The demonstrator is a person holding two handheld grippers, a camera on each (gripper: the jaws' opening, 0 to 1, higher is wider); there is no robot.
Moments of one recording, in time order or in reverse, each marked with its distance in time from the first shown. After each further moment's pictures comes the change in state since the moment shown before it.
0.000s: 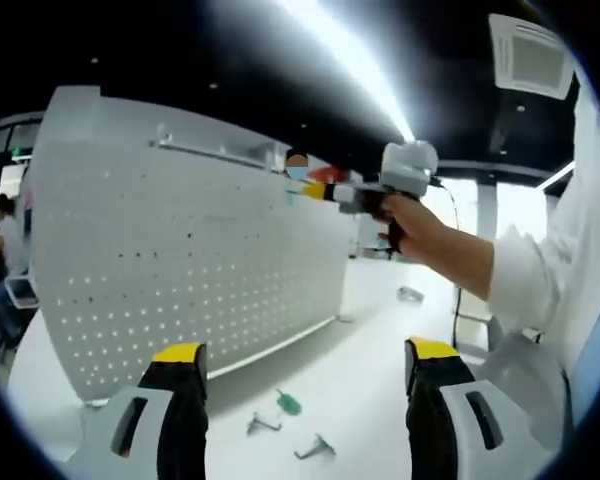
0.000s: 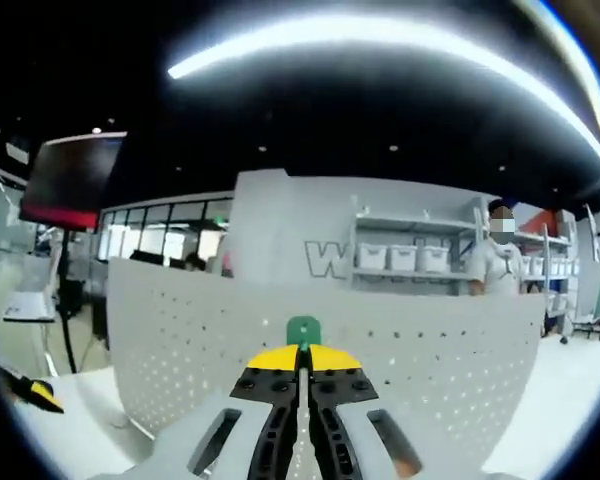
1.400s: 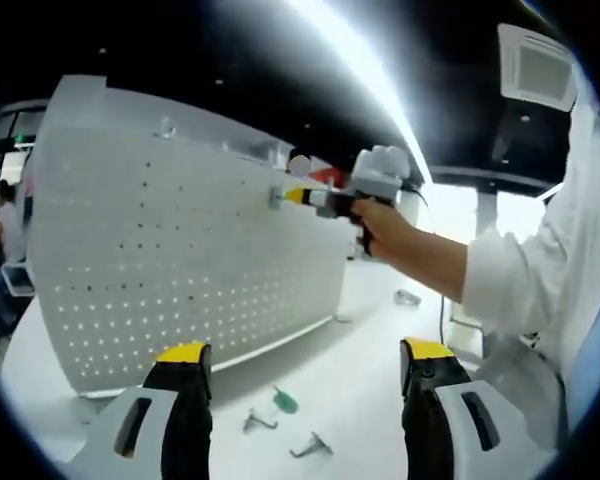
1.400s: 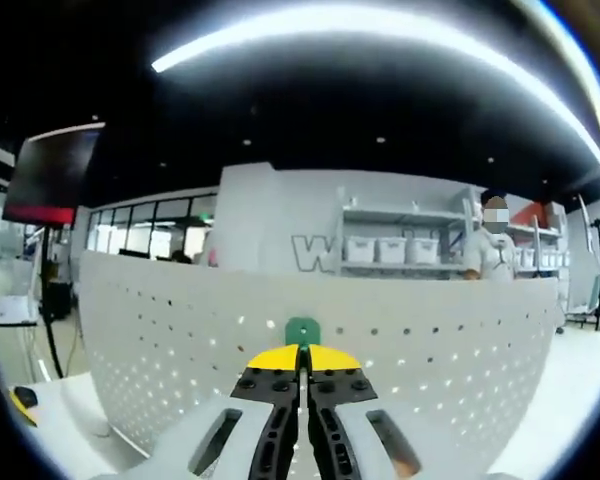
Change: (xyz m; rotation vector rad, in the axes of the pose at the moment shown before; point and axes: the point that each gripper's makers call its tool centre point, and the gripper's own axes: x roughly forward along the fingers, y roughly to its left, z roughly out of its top) left arm -0.001 0.004 -0.003 -0.042 -0.004 -0.011; right arm 0.035 -0.008 -0.018 0.003 0.029 -0.053
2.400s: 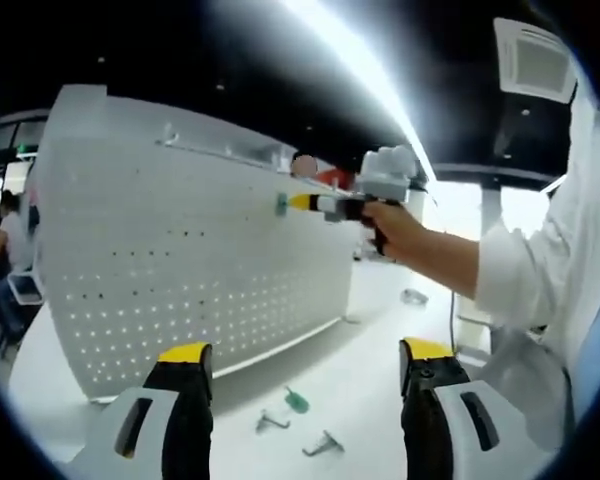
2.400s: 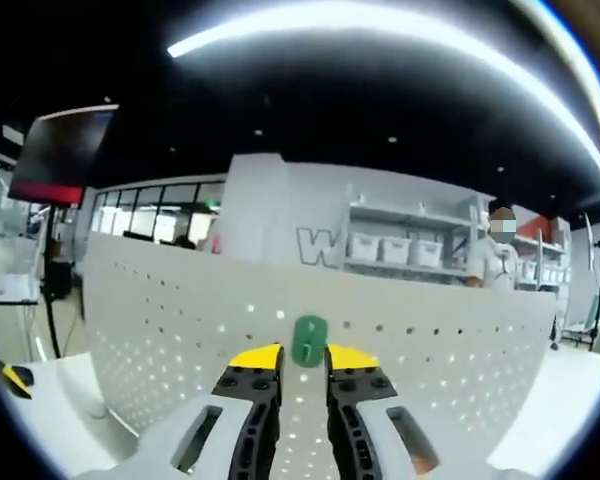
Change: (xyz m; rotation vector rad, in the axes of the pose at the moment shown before) left arm -0.007 0.008 0.002 0.032 -0.006 0.030; right arm -0.013 0.006 -0.001 -0.066 0.030 0.022
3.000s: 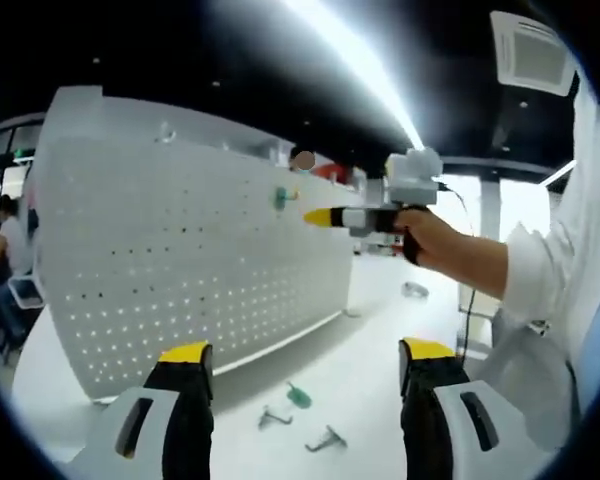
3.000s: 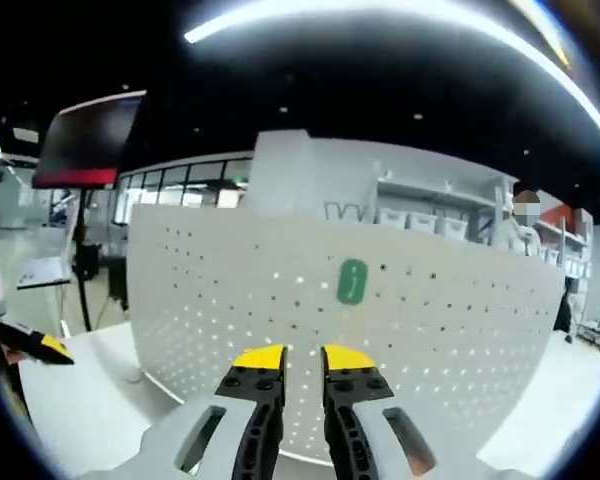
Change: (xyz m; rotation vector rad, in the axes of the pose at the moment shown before) left arm 0.001 -0.001 -0.004 0.018 0.016 -0.003; right arm -0.048 0.043 -0.045 -0.004 0.143 0.150
